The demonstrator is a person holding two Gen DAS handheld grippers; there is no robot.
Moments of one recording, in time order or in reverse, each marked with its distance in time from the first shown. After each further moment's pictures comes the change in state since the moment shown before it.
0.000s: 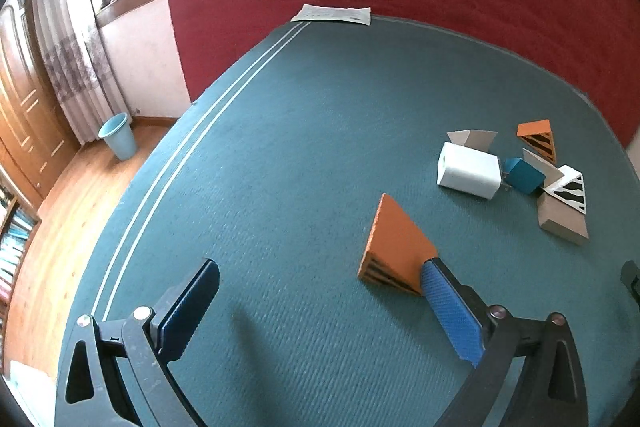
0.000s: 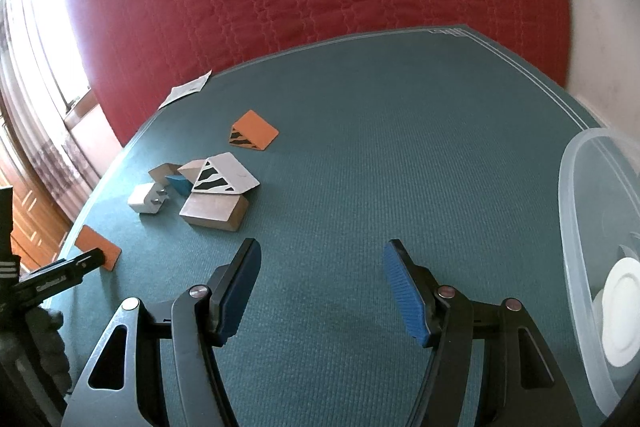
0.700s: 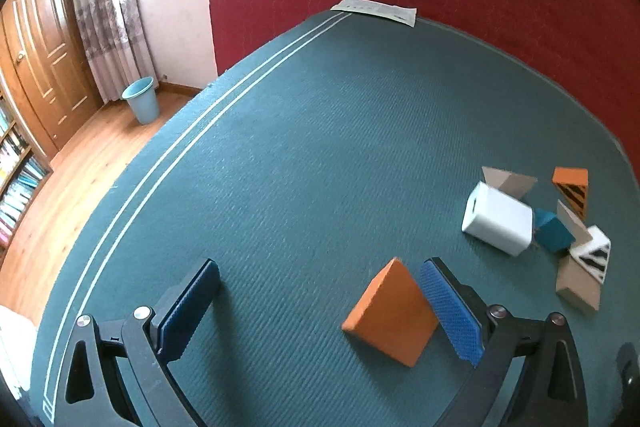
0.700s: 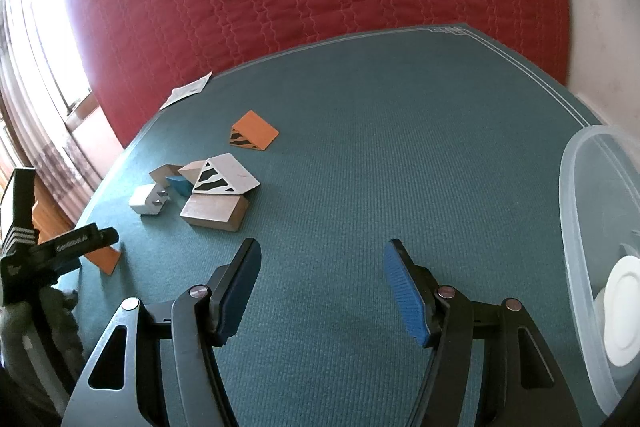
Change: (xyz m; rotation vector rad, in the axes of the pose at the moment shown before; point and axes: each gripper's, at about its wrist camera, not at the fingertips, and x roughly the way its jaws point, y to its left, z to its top) left arm 0.019 0.002 0.013 -0.156 0.038 0.067; right arm 0.000 -0.001 -0.001 0.000 -0.002 0.011
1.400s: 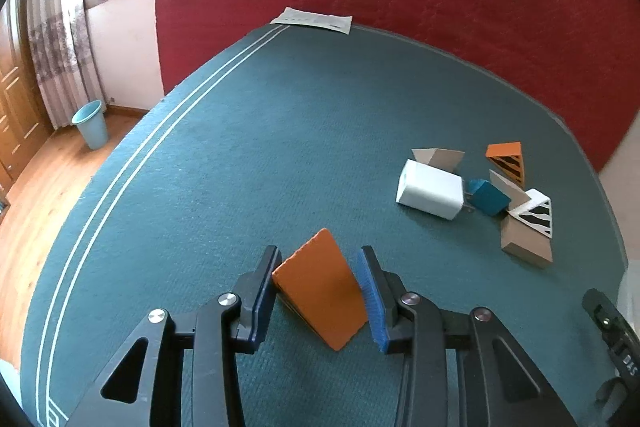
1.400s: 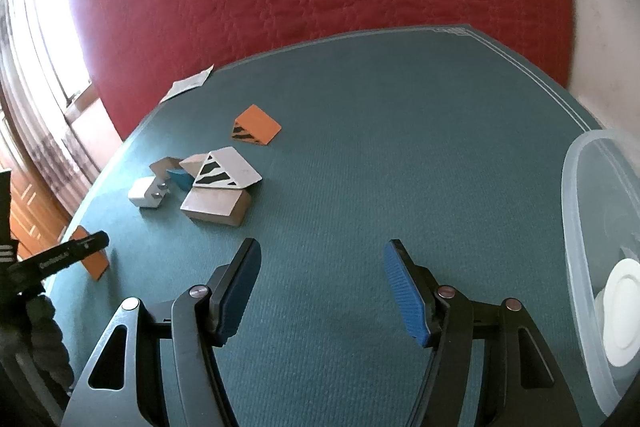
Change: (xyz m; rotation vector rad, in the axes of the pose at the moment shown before) left arm -0.014 -0.008 -0.009 0.094 -0.048 -0.198; right arm 0.001 0.005 -0.001 -0.031 0.016 -0.009
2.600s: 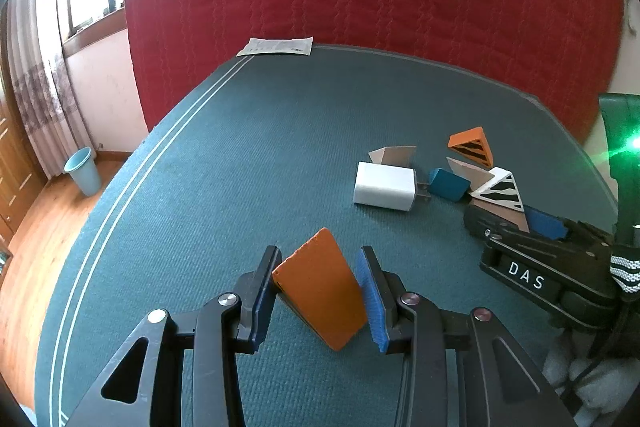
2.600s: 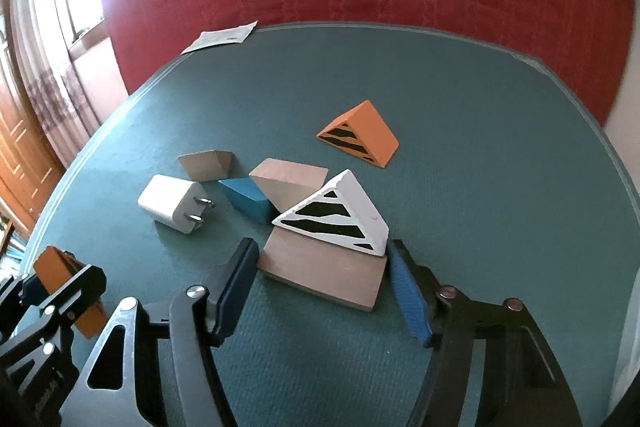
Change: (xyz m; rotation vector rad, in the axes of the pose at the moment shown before) left arm -0.019 -0.021 -0.010 0.143 -0.082 -0.007; right arm 0.073 0.101 0.030 -0.196 0.090 -0.038
